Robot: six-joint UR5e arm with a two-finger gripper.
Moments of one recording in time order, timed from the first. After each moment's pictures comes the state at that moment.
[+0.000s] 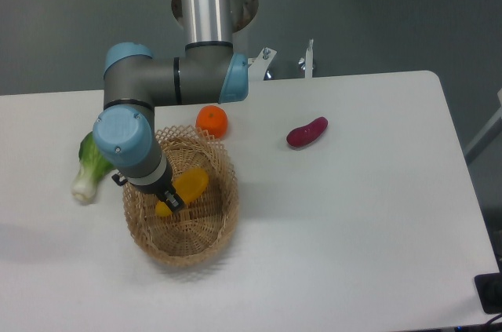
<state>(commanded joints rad) 2.05 -1.96 -1.72 -1.10 1.62 0.95</state>
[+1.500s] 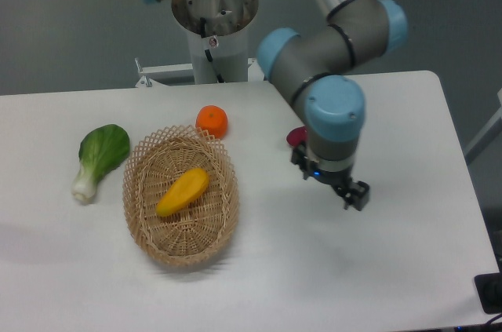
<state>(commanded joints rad) 2.57 -2.06 -1.41 -1.17 1.67 1.27</state>
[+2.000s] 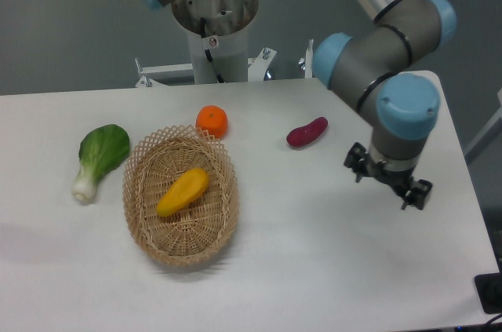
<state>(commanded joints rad) 2.69 -2.11 -1.34 -1.17 1.66 1.37</state>
